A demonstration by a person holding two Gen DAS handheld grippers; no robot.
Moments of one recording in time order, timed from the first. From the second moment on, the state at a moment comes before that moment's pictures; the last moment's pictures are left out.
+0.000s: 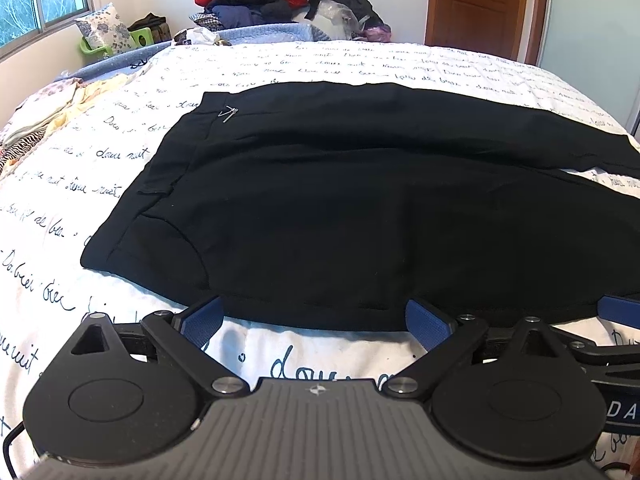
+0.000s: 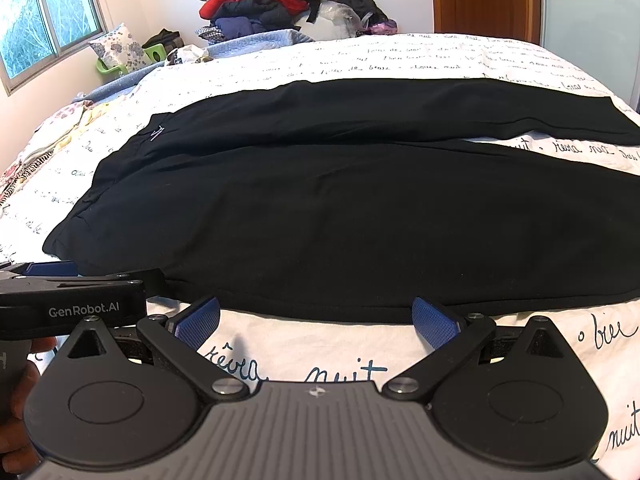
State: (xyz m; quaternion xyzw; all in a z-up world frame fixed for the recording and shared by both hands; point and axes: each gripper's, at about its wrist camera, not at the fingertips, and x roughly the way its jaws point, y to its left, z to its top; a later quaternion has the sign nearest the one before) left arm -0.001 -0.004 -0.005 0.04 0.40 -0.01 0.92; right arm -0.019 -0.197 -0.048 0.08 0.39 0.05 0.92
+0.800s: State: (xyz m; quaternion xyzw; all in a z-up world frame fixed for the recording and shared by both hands) left arm 0.000 -0.007 -0.009 0.05 0.40 -0.01 0.91; right arm -0.019 -0.196 -0.049 0.08 0.39 0.05 0.92
